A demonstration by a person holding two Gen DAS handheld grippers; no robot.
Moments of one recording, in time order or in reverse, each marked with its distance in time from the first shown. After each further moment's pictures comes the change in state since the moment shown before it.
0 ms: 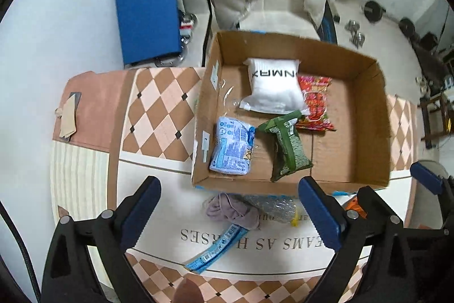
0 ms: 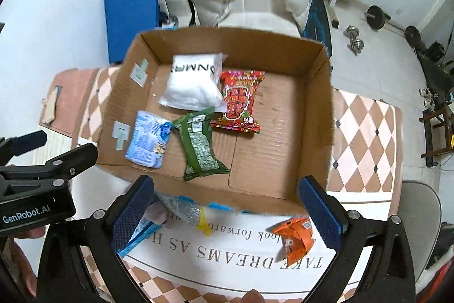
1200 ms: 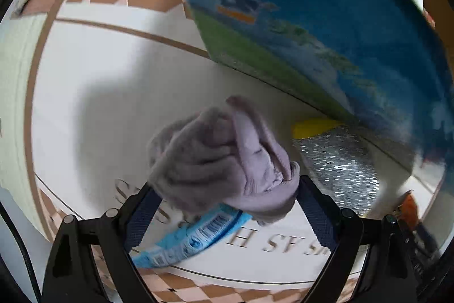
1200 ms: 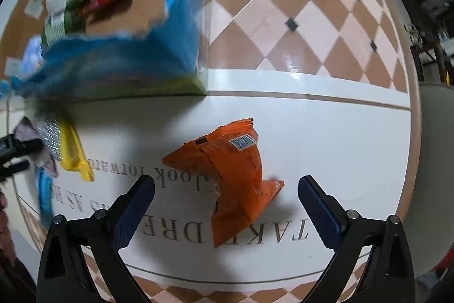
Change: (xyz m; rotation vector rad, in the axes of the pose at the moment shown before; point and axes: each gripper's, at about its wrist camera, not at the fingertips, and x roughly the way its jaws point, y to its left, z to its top) left arm 0.214 0.025 -0.100 -0.274 0.351 -0.053; right arm 0.147 -0.128 -0.131 0.138 0.276 -0.089
